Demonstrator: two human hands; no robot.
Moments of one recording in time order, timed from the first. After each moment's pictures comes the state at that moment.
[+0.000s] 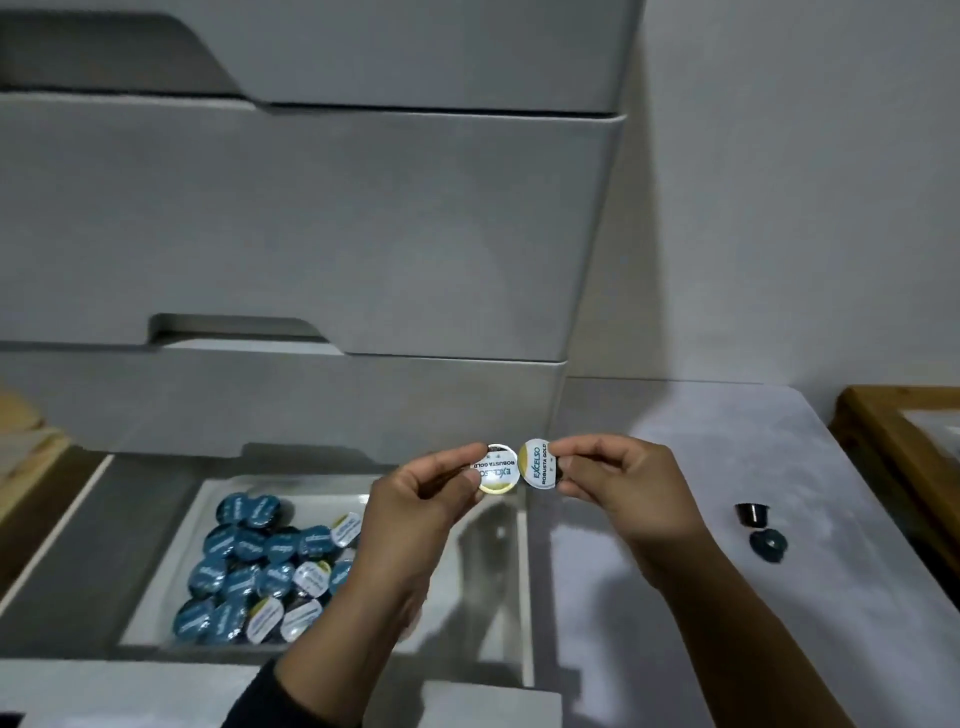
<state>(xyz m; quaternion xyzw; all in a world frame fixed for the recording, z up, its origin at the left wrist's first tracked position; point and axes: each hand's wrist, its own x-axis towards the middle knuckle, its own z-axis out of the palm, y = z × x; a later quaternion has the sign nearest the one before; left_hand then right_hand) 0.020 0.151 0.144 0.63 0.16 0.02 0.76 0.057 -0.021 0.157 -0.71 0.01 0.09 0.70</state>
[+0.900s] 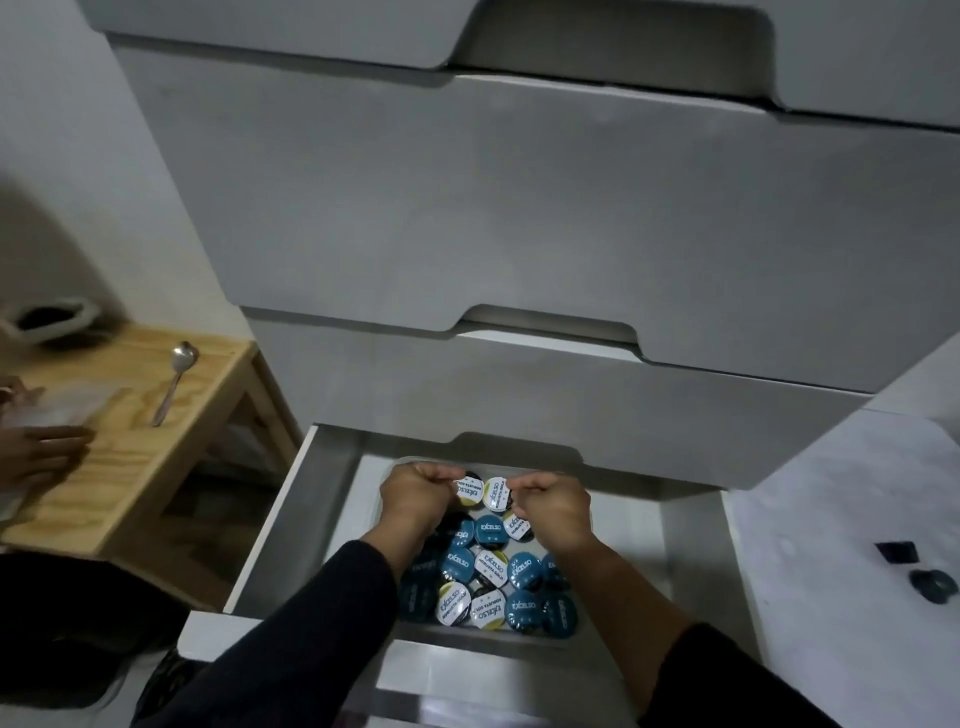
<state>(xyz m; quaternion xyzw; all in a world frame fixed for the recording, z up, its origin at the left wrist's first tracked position) 0.046 0.362 0.056 0.73 0.35 -0.05 0.59 0.072 0.214 0.033 -0.82 0.12 0.16 0.54</state>
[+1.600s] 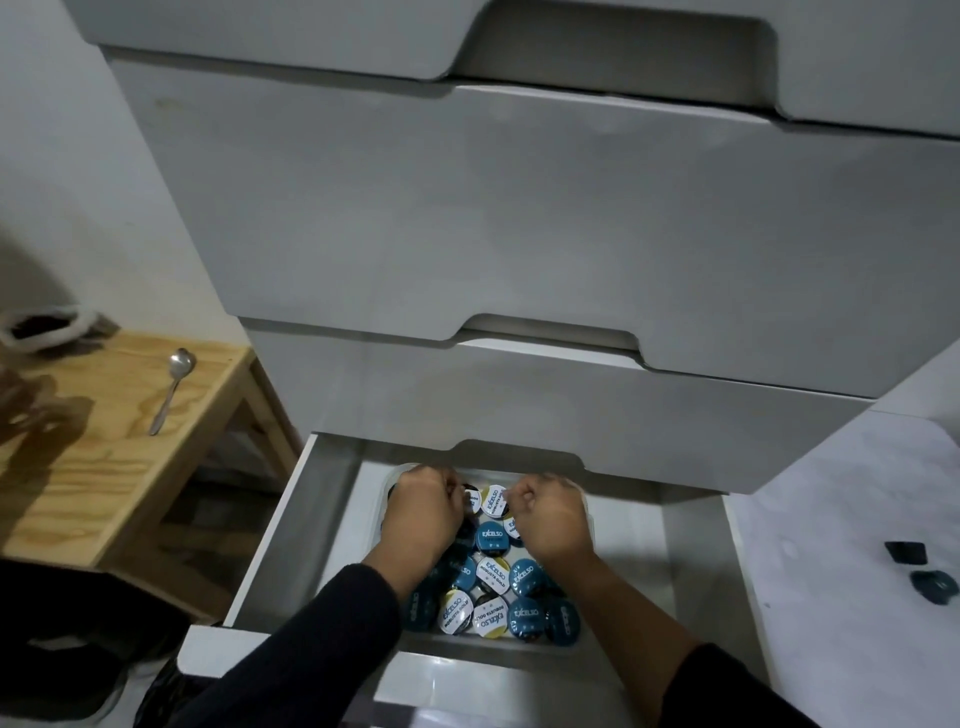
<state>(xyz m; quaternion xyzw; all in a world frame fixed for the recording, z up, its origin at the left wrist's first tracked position) 0.041 0.359 0.065 0.94 0.17 -0.02 0.30 0.070 0.222 0.046 -0.95 -0.02 0.11 0.30</state>
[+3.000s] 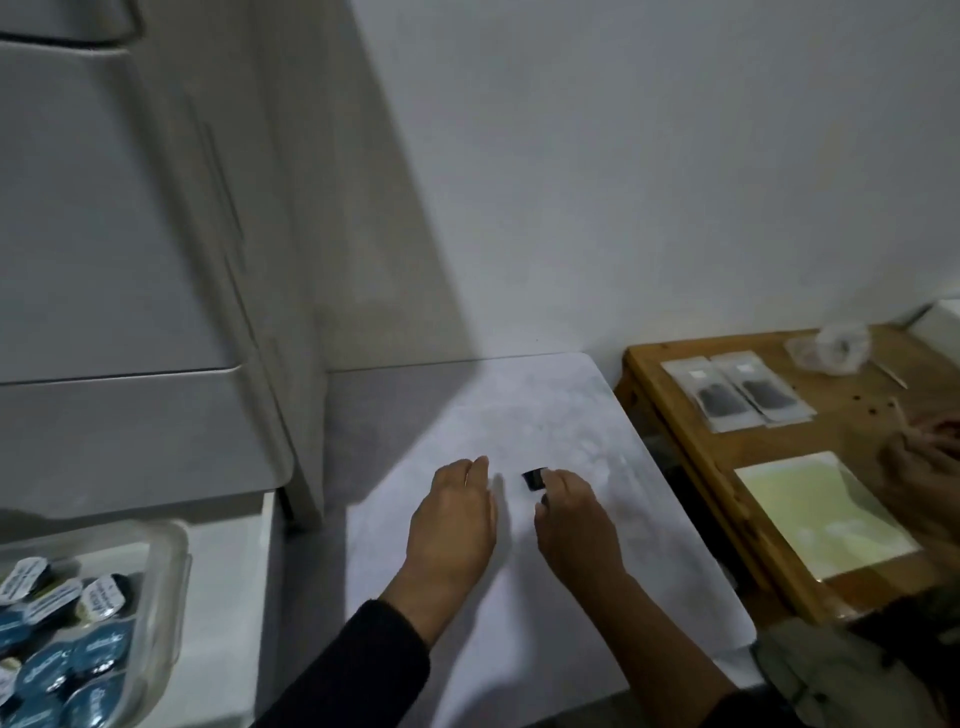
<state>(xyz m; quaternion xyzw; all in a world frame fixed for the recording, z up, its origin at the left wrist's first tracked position) 0.068 -0.033 0.059 0.96 -0.12 -0.02 0.27 0.059 -0.185 0.016 -0.98 0.02 -0.11 0.13</state>
